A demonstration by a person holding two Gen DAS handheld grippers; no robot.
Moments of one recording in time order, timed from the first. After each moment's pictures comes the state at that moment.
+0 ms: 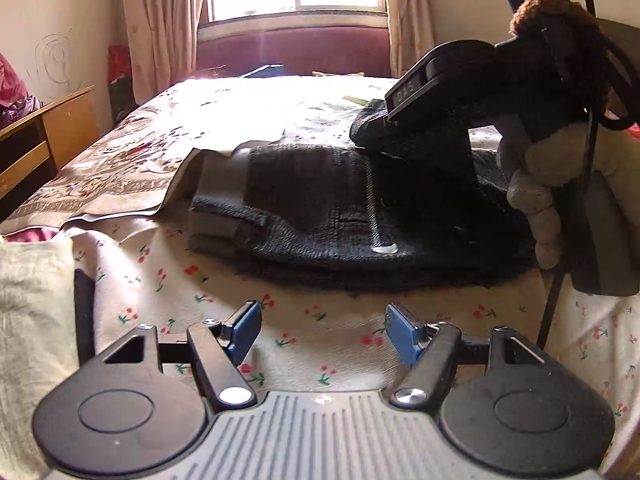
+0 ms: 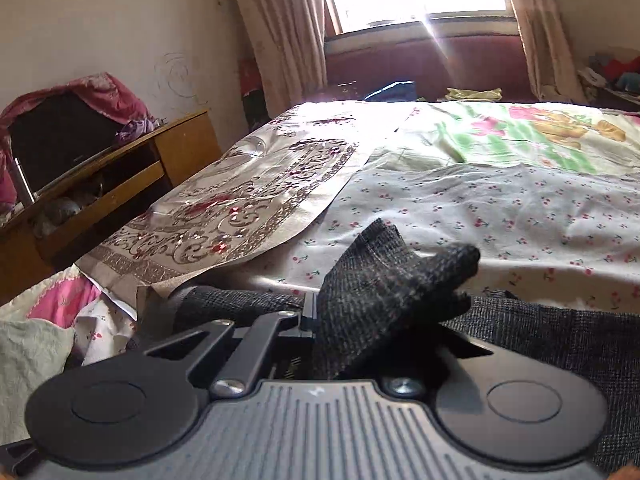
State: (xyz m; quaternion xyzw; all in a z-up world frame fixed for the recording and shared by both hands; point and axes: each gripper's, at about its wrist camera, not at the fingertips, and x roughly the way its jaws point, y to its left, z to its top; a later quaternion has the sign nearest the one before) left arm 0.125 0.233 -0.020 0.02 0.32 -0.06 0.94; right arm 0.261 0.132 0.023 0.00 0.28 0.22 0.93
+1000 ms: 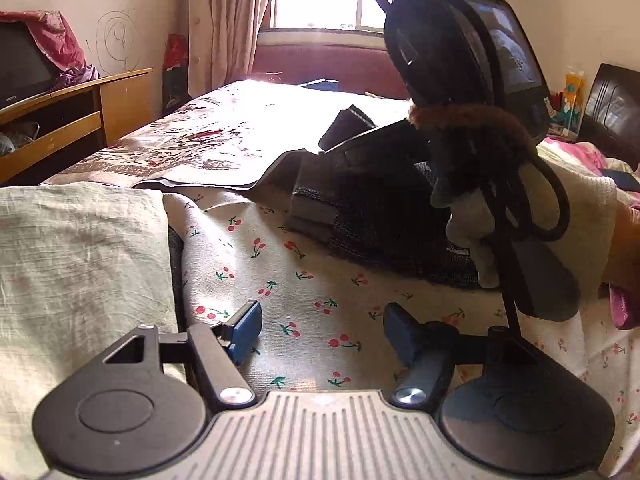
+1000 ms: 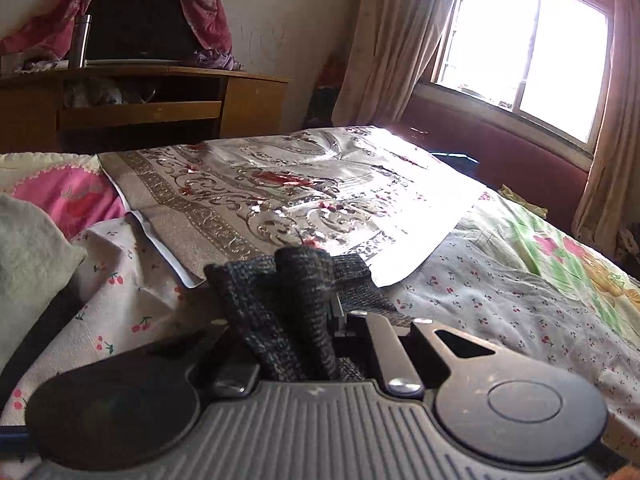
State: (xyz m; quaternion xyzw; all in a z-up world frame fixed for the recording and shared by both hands) left arm 0.092 0.275 -0.021 -0.03 0.30 0.00 0.95; right arm 0.242 0.255 0.003 -0.20 0.23 0.27 0.92
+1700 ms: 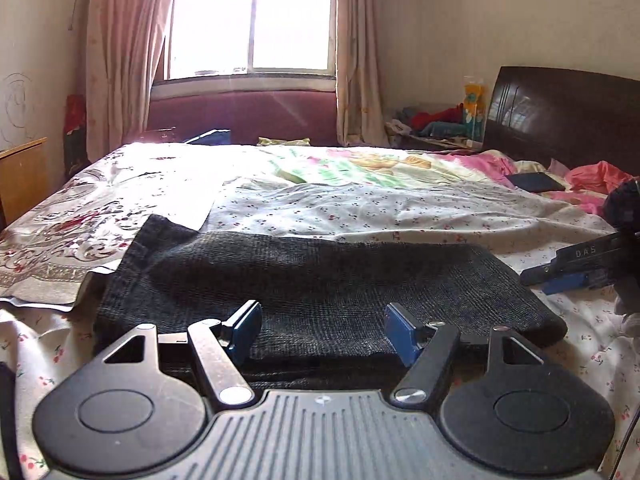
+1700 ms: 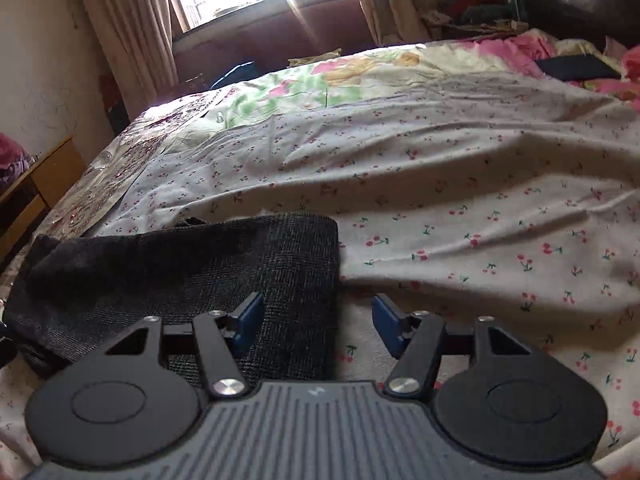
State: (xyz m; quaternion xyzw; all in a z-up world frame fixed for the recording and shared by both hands) left arm 0.161 0.175 0.004 0.01 0.23 -0.15 0.96; right arm 0.218 -0.140 -0.009 0.23 0.37 0.07 0.90
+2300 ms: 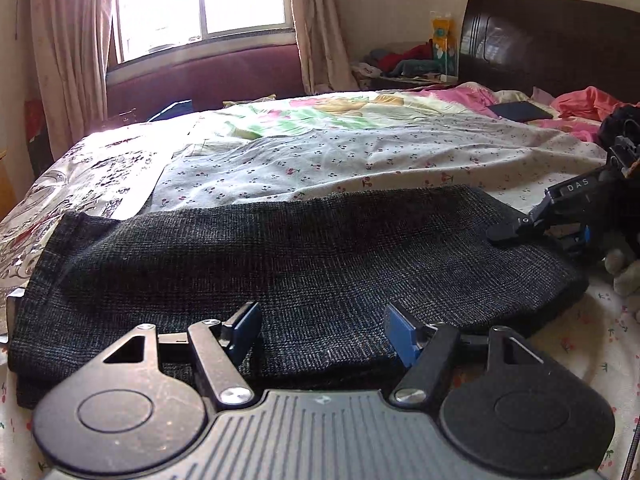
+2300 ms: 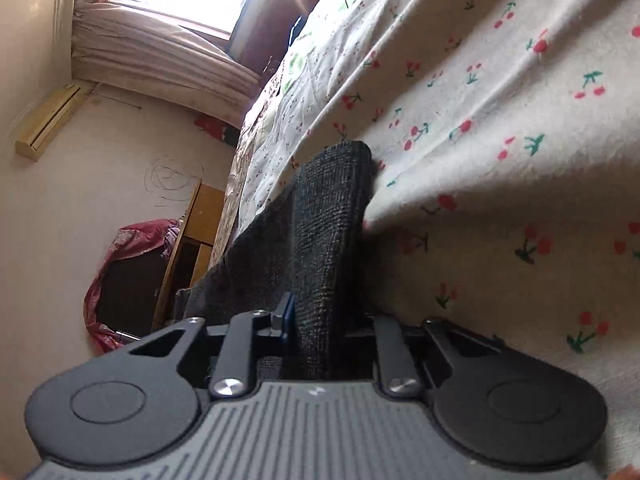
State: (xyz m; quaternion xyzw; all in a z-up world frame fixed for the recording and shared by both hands) left arm 0.194 0.122 -0.018 0.08 0.29 -0.18 0.94; right arm 0.274 -0.186 -0.082 0.47 0.39 0.25 0.75
